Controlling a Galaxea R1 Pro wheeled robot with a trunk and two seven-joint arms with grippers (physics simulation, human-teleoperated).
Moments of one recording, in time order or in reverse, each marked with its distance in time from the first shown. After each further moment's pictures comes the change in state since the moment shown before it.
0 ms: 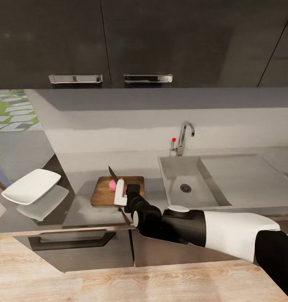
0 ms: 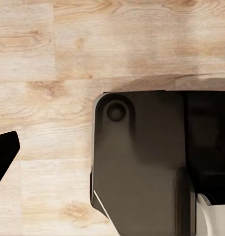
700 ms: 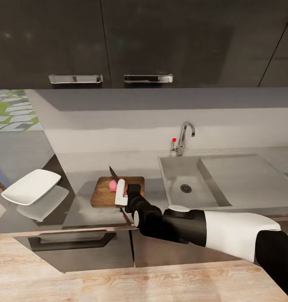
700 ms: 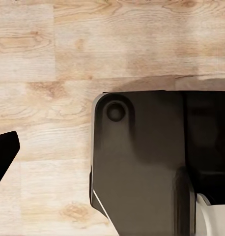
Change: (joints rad) left arm 0.000 -0.001 0.000 0.000 0.000 0.000 0.000; right arm 0.000 -0.004 0.000 0.002 0.000 0.000 0.000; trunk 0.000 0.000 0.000
